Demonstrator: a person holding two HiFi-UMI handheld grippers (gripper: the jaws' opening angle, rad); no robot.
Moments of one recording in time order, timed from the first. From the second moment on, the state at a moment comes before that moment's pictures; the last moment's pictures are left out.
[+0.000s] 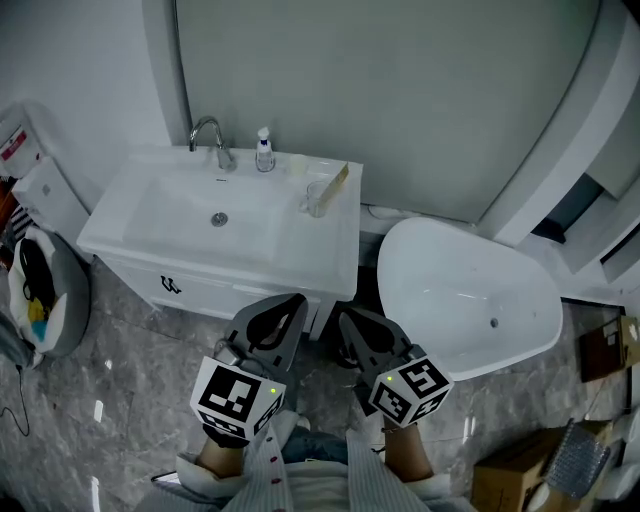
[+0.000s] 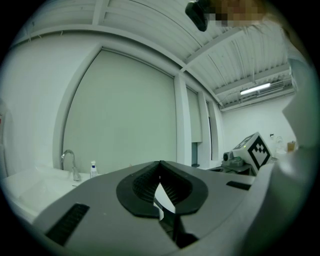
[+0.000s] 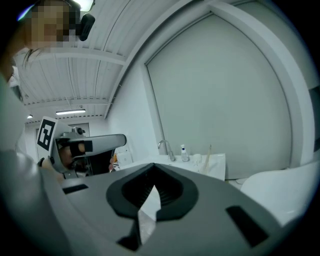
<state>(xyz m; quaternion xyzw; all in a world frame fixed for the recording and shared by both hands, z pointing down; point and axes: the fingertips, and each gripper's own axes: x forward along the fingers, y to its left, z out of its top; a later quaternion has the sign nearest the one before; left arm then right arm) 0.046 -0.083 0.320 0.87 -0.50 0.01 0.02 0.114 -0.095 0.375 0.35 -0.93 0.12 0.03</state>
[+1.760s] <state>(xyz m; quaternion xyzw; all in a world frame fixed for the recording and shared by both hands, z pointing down) -0.029 -0.417 0.351 0.91 -0.41 0.04 0.05 0.043 -0.418 0.395 0.44 -0.89 0.15 0.03</state>
